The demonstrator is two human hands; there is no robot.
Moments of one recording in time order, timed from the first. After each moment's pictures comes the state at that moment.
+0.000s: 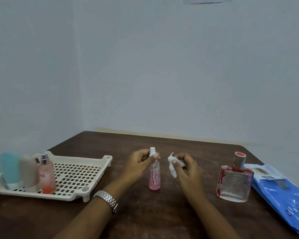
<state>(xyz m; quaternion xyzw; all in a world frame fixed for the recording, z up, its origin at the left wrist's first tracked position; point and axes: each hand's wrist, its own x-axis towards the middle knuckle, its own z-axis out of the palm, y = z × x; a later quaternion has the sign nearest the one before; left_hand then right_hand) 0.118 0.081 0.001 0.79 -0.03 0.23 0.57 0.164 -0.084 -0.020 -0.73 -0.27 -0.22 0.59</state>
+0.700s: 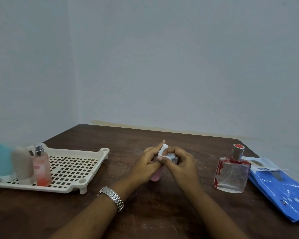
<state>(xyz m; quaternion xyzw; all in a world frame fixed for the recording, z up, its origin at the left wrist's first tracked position) 0.118 0.061 -0.016 0.82 -0.11 0.20 0.52 0.143 -0.079 -0.006 -0.68 -0.33 -0.17 0.63</state>
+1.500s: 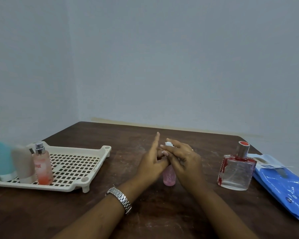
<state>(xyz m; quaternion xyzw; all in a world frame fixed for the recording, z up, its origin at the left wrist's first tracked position) 0.121 0.046 -0.020 0.75 -0.08 0.22 0.62 0.152 -0.081 -0.009 -0.72 -0.41 -0.32 0.45</state>
